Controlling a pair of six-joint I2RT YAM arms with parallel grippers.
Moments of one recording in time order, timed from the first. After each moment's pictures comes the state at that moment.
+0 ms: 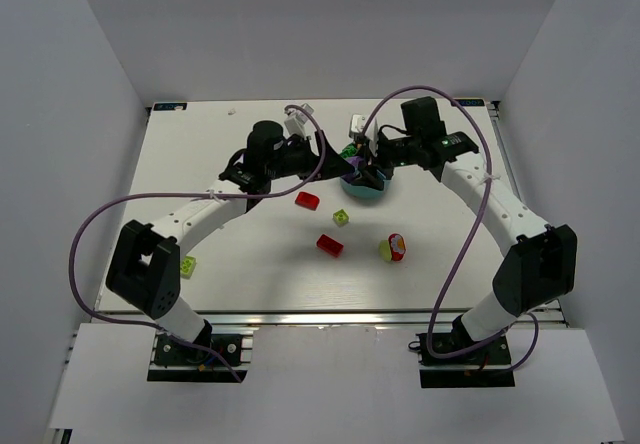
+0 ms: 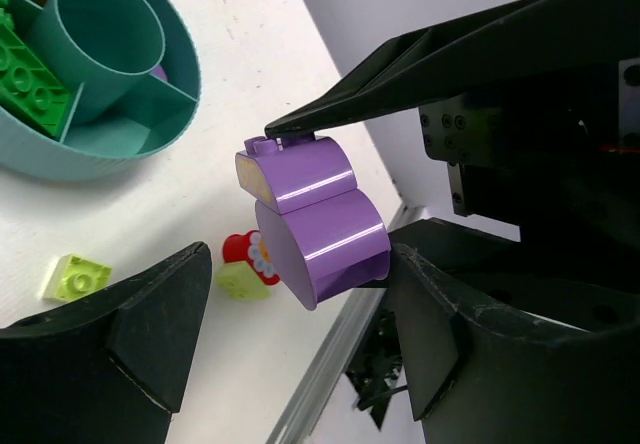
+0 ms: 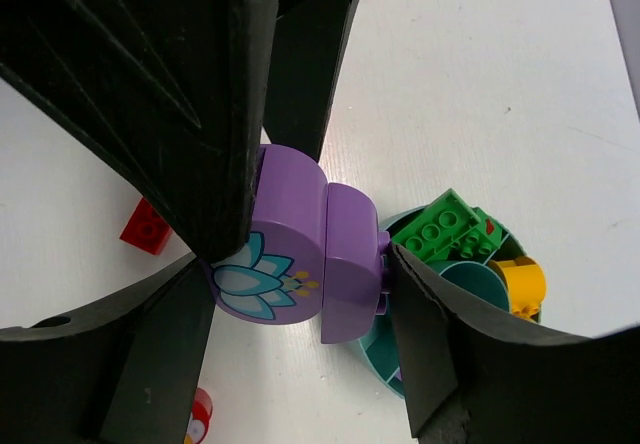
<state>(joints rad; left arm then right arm) -0.53 1.58 1.16 0.16 0.57 -0.73 0.43 1.56 1.44 -0.60 -0.77 -0.81</state>
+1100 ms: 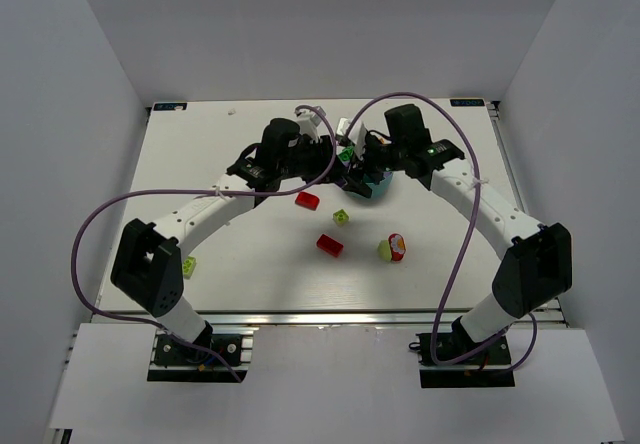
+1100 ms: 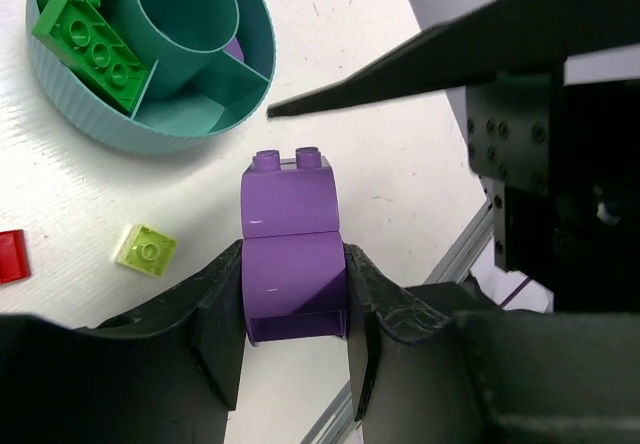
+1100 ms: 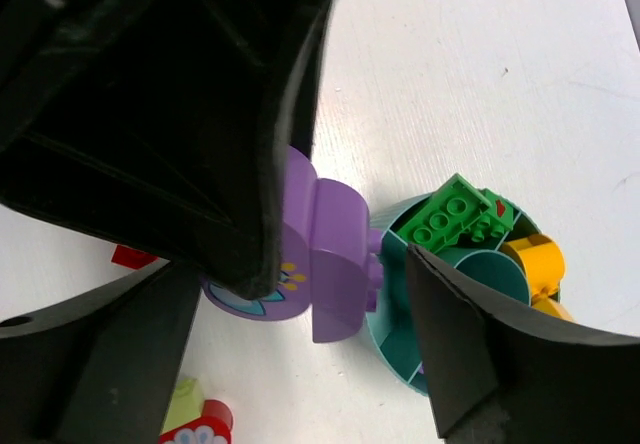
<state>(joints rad) -0.61 1.61 1.28 -0.11 0.37 -0.58 0.52 1.56 1.39 -0.52 -0.58 -0.66</state>
